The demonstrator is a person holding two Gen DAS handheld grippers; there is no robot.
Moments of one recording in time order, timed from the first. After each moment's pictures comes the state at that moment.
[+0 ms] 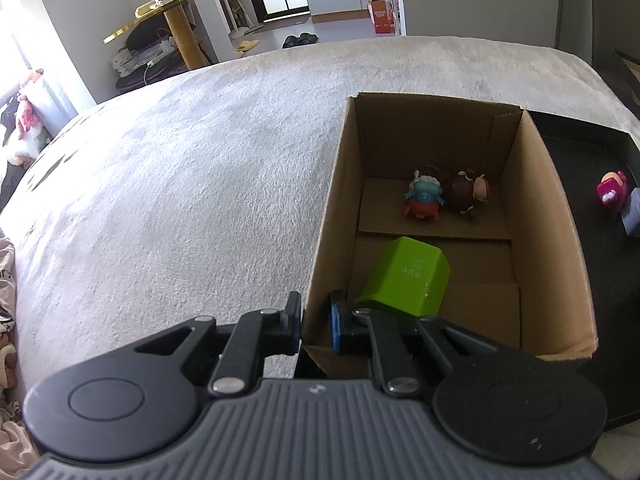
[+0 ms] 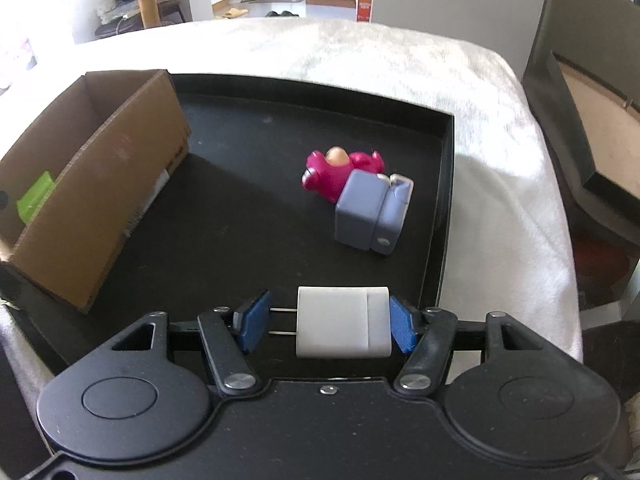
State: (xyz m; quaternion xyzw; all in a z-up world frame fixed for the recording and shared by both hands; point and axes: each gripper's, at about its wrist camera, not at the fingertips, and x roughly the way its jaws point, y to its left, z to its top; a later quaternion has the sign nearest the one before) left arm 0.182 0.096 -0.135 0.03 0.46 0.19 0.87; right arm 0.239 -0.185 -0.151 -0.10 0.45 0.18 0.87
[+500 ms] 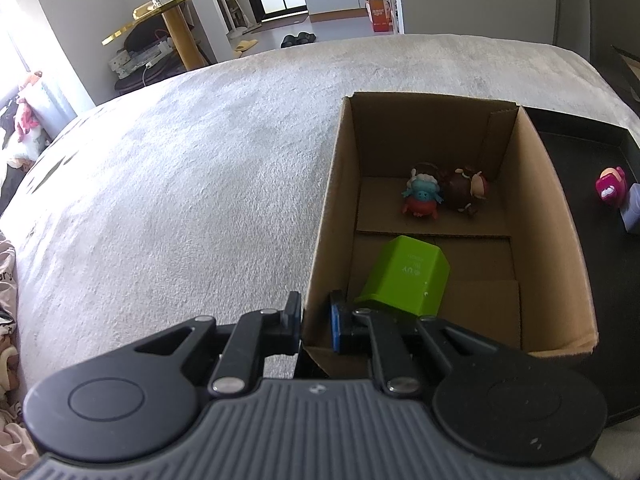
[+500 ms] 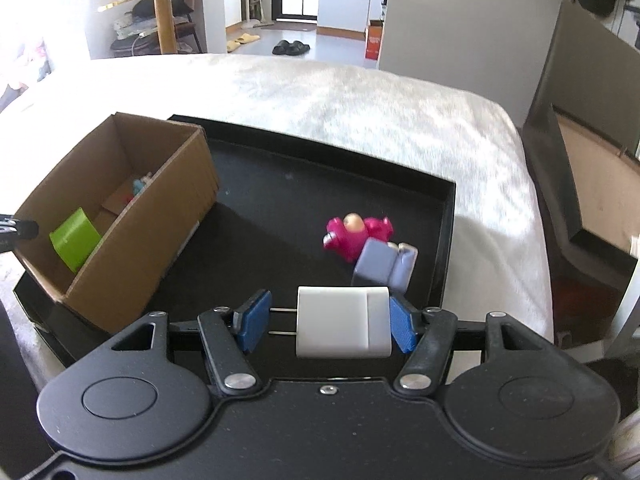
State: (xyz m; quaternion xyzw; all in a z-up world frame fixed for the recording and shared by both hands) left arm 0.183 0.094 -0.136 0.03 0.46 0.19 0.87; right arm 0.234 -0.167 -0.106 -0.12 0.40 0.19 0.89
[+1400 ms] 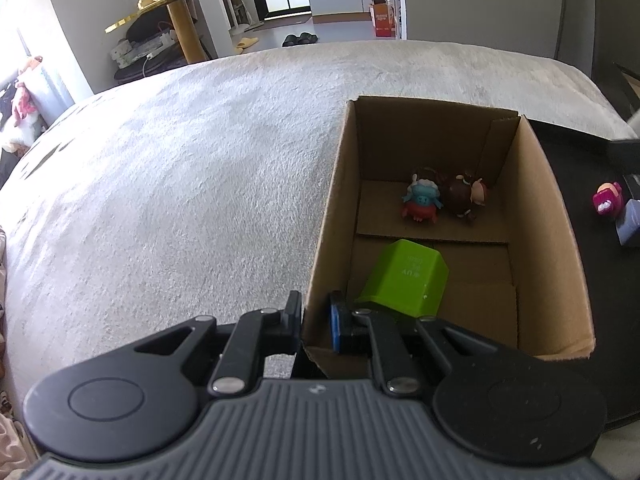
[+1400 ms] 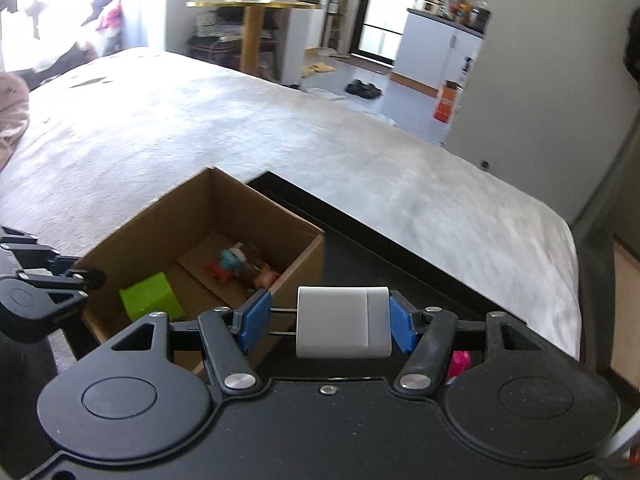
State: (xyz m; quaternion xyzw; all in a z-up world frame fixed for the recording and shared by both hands) left arm 0.179 0.101 -0.133 0.00 0.45 0.18 0.87; right arm 0.241 -0.058 -0.061 -0.20 0.33 0.29 0.88
